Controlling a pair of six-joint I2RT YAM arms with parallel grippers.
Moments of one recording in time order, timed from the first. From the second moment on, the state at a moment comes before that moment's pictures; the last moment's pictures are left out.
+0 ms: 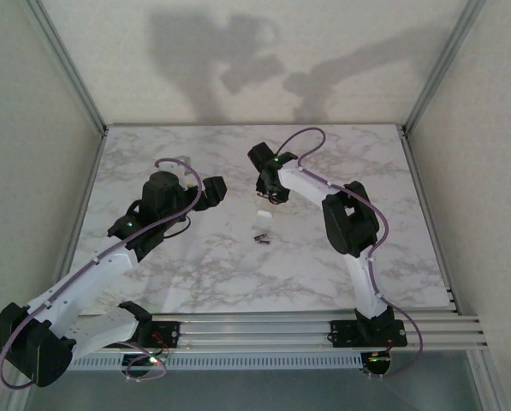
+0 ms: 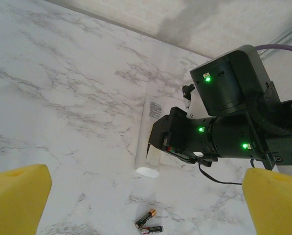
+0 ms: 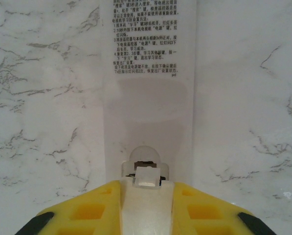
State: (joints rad) left arm -0.49 1.06 0.87 -0.23 -0.04 -0.62; right arm 0.64 2.20 1.78 -0.85 0.16 0.89
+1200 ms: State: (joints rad) left arm -0.49 1.06 0.87 -0.22 -0.03 -0.62; right arm 0.64 2.16 1.80 -0.91 0.18 0.82
